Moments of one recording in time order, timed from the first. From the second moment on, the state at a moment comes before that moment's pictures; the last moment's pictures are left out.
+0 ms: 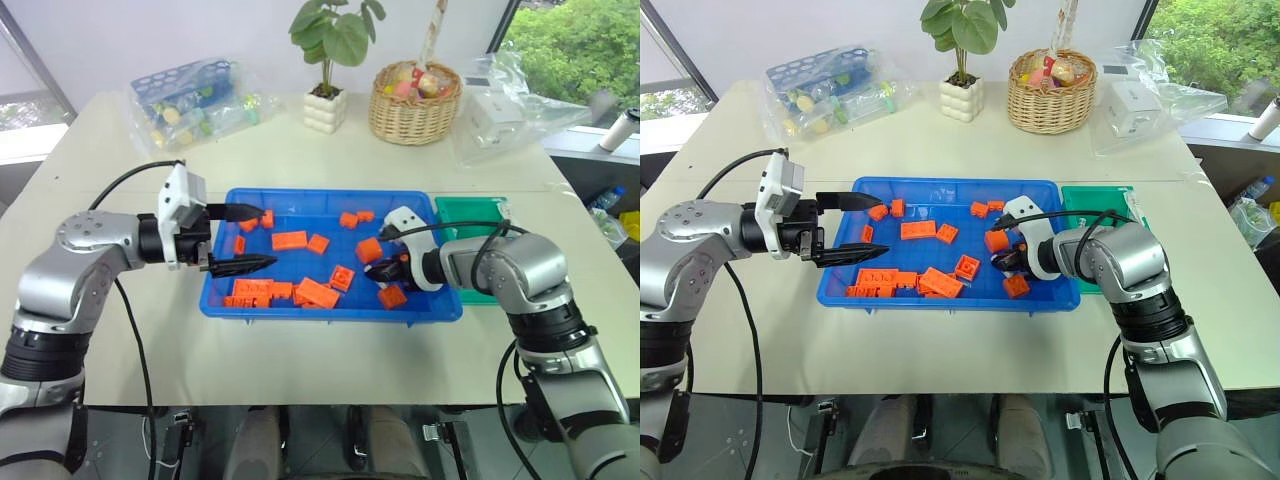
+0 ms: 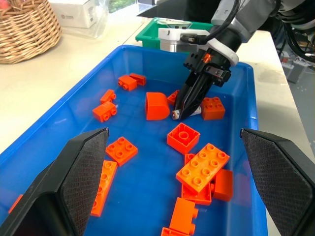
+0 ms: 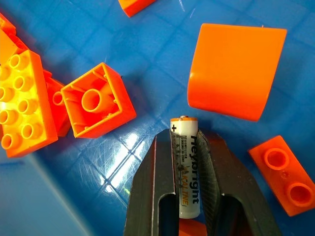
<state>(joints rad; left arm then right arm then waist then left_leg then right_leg) -0.48 0.80 0.06 -0.17 -0.60 0.54 -1.18 -0.68 -0.53 0.12 -0.16 0.55 1.45 0.51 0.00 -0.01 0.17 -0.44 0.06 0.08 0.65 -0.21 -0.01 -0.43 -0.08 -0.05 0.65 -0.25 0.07</state>
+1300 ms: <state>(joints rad) -0.38 0.99 0.25 0.02 -0.59 0.52 -1.23 -0.27 -1.19 -0.36 0.27 0.43 0.38 1.30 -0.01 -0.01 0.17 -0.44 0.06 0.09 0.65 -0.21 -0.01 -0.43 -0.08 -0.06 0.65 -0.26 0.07</state>
